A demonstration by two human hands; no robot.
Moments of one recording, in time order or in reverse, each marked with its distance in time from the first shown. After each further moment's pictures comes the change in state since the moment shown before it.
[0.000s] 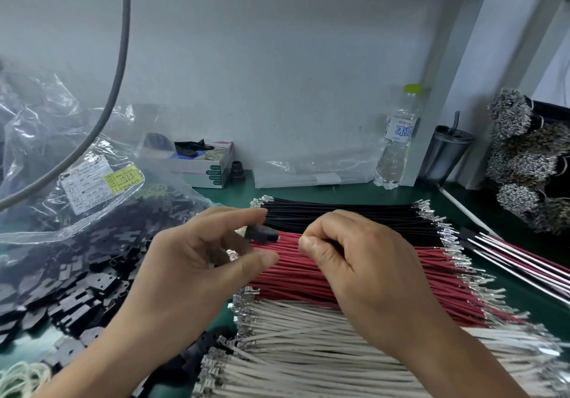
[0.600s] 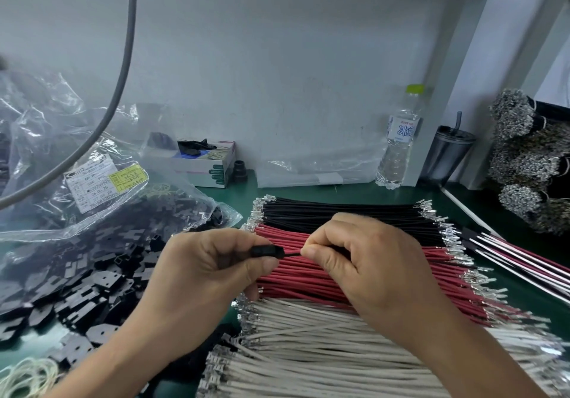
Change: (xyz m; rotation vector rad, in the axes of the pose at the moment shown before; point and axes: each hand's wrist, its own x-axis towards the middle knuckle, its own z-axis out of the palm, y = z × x) left_hand -0.001 -0.002 0.005 -0.038 -0.063 -0.025; right_hand 0.002 0.007 -0.004 -0.109 -0.029 -0.093
